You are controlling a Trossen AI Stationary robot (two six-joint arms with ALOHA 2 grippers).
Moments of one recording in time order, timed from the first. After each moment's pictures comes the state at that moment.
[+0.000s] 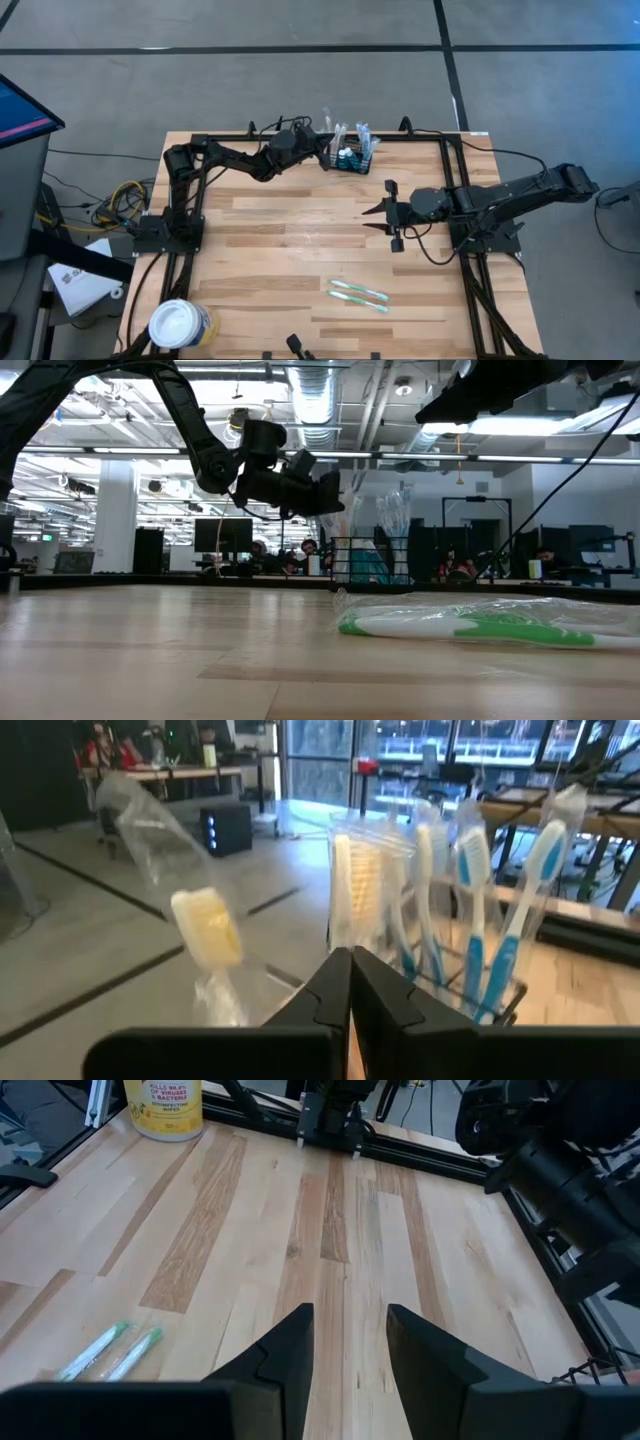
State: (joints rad) left arm 0.49 1.98 0.98 0.95 -0.12 -0.03; right arm 0.16 1.04 0.68 -0.08 0.18 -0.16
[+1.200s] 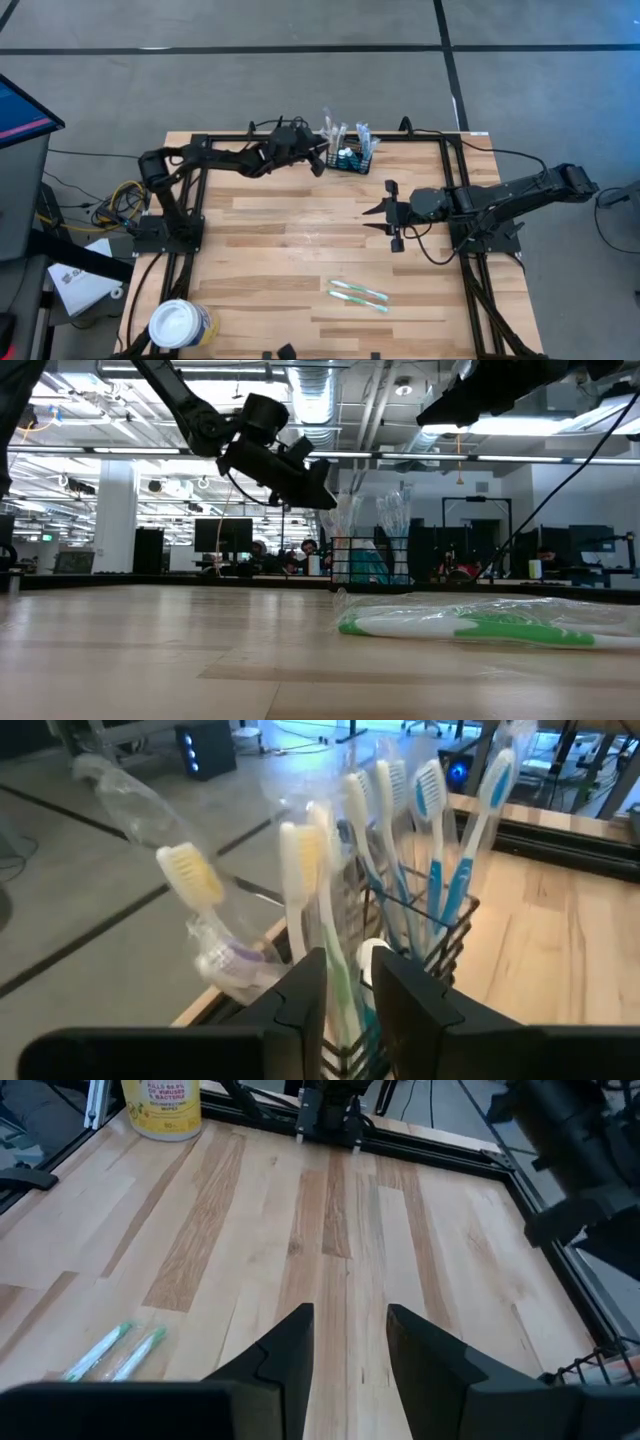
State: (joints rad) left arm 0.46 1.78 0.98 0.50 -0.12 0.00; right arm 0.16 1.04 0.68 -0.09 0.18 -0.13
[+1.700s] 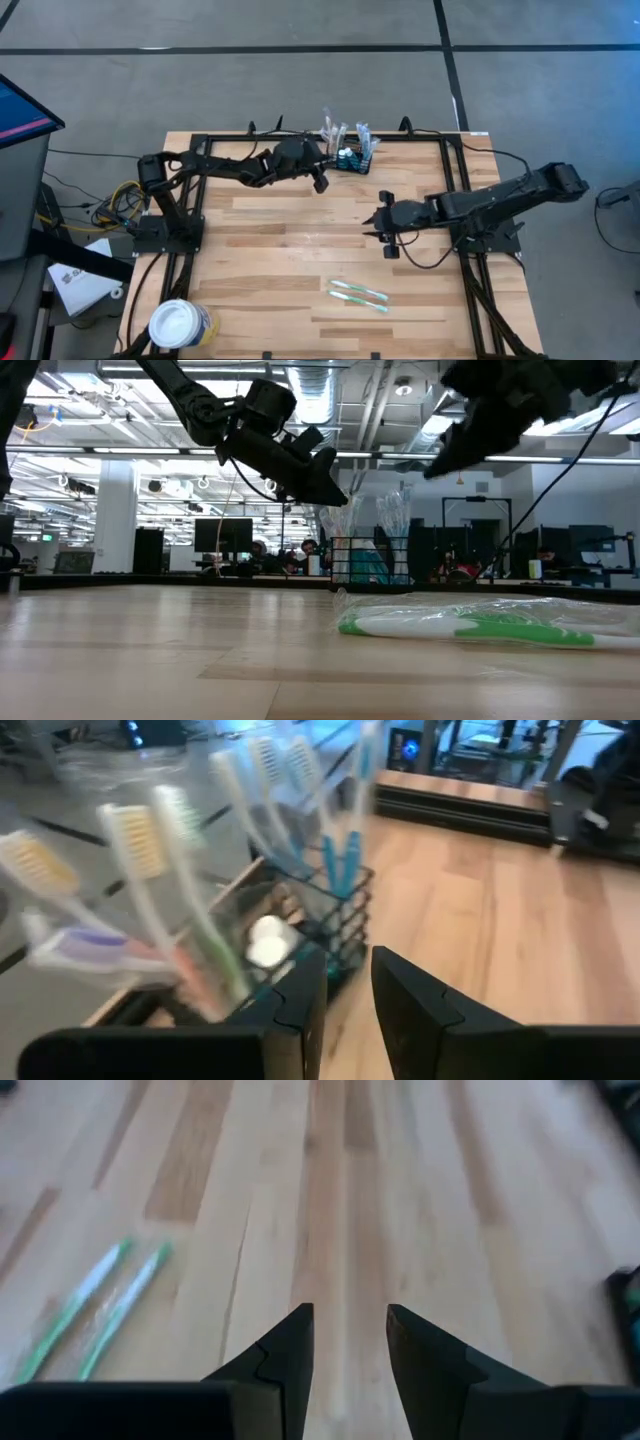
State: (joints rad) left arm 0.35 1.75 0.98 0.42 -0.12 -0.01; right arm 0.18 1.18 0.68 -0.18 0.18 0.00
